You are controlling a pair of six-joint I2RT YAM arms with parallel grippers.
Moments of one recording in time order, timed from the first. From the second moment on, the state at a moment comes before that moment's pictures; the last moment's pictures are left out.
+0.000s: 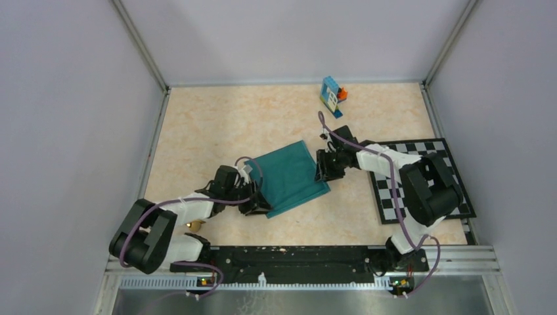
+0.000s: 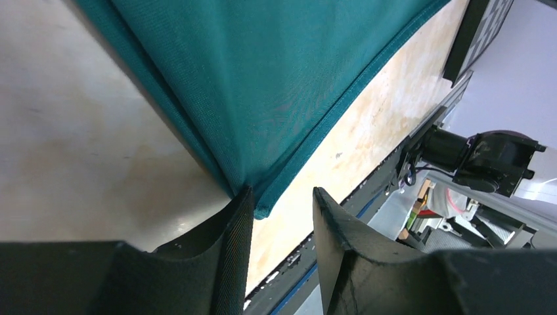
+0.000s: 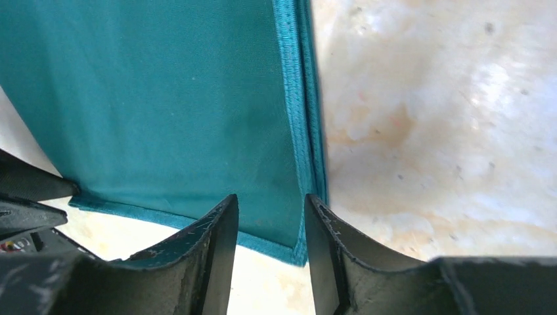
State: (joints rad) left arm -0.40 1.29 0.34 0.09 0.63 -0.79; right arm 0.49 1.69 0.96 -0.34 -0.31 0.37
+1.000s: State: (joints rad) left arm -0.47 1.27 0.32 0.09 0.58 -0.86; right arm 0.32 1.60 0.82 -0.34 -0.53 0.39
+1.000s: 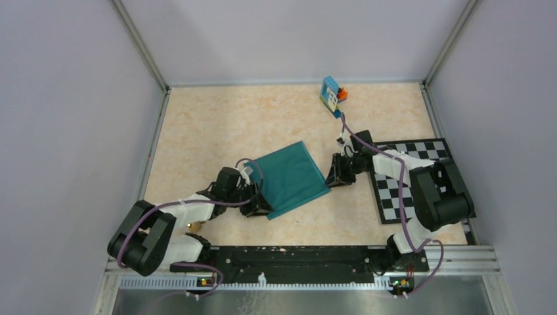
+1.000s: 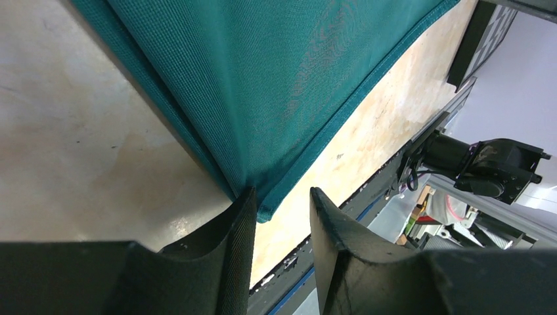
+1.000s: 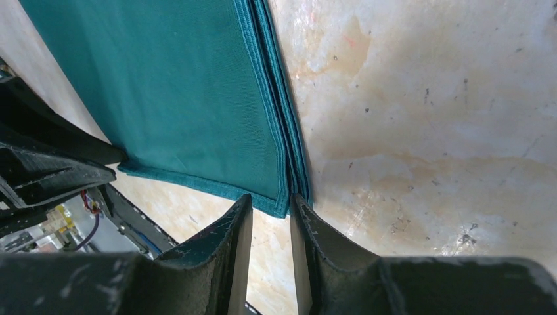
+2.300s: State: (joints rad) left arm -0.49 1.29 0.32 0.12 0.58 -0.87; right arm 0.32 1.60 0.70 -0.15 -0.63 0.54
